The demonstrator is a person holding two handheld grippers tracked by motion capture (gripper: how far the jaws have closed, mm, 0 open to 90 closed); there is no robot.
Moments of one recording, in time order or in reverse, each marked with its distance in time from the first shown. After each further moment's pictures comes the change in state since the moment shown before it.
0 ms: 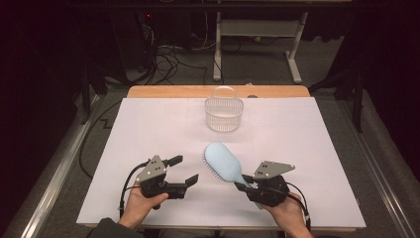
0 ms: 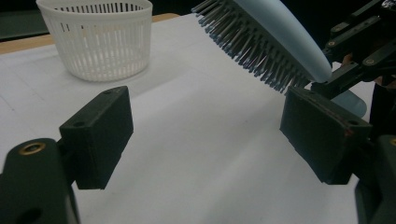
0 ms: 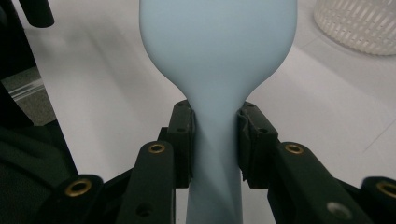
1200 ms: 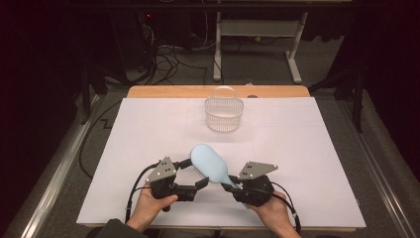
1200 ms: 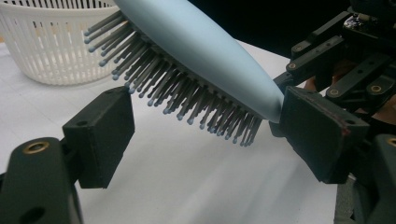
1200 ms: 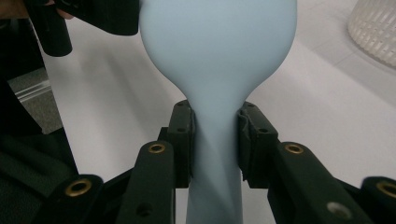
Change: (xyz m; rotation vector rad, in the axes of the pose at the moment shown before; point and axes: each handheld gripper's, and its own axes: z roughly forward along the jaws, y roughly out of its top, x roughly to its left) left arm -0.014 0.001 0.018 -0.012 -0.074 -0.025; right arm 0.015 0.011 0.026 -0.008 0.033 -0.026
